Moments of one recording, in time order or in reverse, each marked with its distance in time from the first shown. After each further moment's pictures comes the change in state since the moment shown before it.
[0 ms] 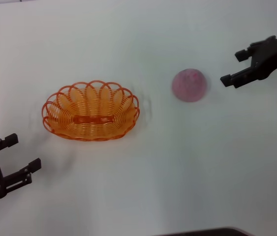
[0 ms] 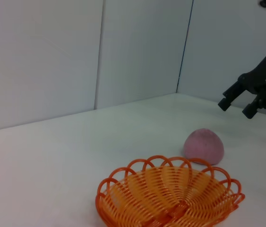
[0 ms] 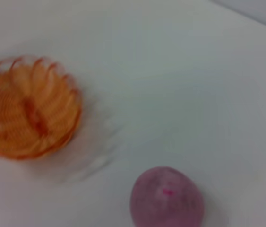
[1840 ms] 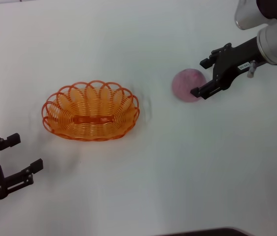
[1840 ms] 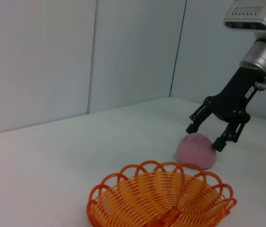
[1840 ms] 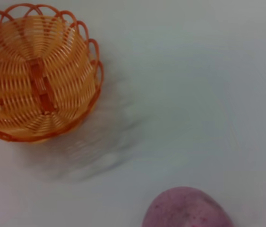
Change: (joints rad) left arm -0.002 0.000 0.003 0.003 0.000 0.021 0.000; right arm 0.089 0.026 -0.193 0.204 -0.021 0.243 -0.086
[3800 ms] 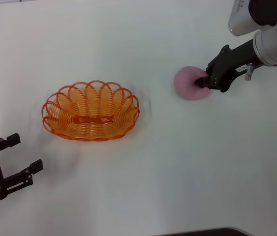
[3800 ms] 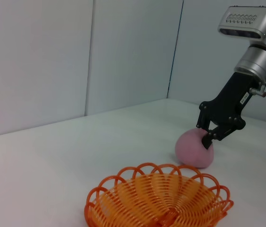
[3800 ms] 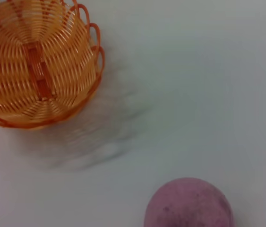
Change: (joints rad) left arm 0.000 0.002 -0.003 0.004 0.002 0.012 0.000; right arm -0.007 0.000 -0.064 0.001 0.001 0.035 0.001
